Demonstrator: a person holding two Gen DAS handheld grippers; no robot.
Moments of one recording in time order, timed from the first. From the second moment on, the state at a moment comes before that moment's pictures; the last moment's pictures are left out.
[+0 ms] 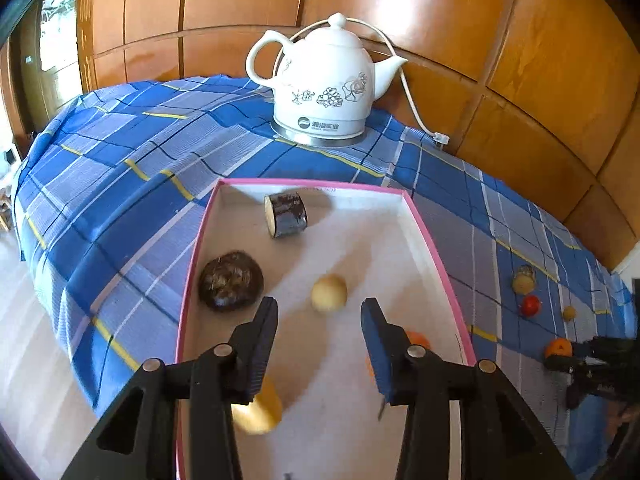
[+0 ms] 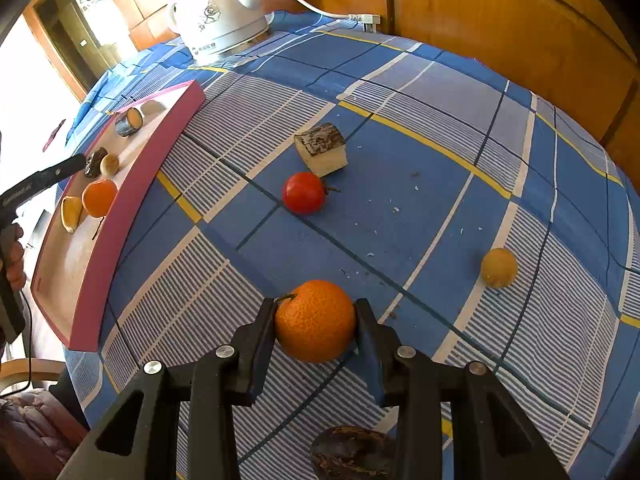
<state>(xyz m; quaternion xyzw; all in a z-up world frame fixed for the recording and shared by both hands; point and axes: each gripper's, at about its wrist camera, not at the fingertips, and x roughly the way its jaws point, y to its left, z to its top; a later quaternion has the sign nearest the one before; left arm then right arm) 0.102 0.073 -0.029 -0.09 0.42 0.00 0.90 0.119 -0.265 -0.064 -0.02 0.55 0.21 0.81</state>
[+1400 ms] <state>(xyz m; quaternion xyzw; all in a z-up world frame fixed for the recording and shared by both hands) 0.044 0.047 -0.019 -0.05 0.41 -0.01 0.91 0.110 -0.253 -0.061 -0.05 0.54 0.21 0.81</state>
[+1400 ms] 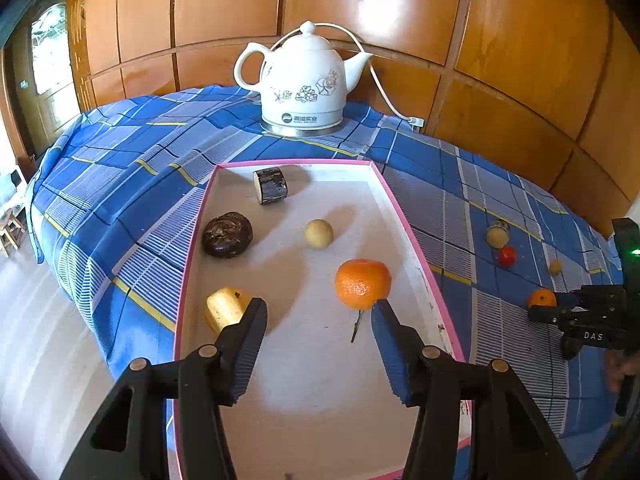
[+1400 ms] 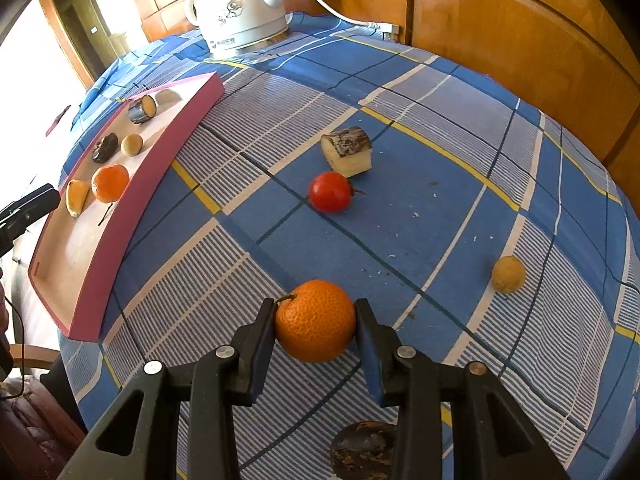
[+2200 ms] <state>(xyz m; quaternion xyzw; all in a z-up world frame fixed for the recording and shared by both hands) 0.040 0.096 -0.021 -0.09 0.40 0.03 0.91 0.078 -0.098 0.002 -0.06 0.47 0.36 0.80</state>
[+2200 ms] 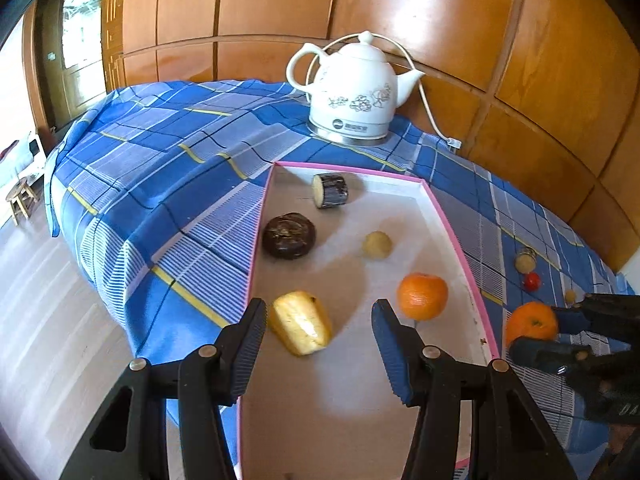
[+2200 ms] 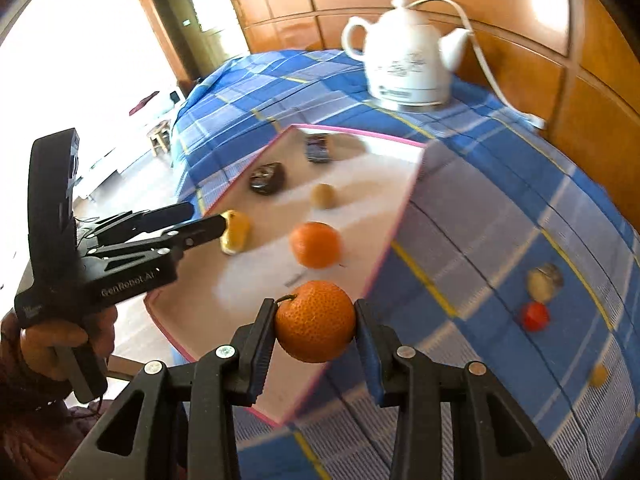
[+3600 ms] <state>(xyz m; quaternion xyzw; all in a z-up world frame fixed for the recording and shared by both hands) 0.032 0.063 -0.013 -0.04 0.40 0.00 0.92 0.071 -0.154 0.007 -0.06 0.47 0.29 0.83</state>
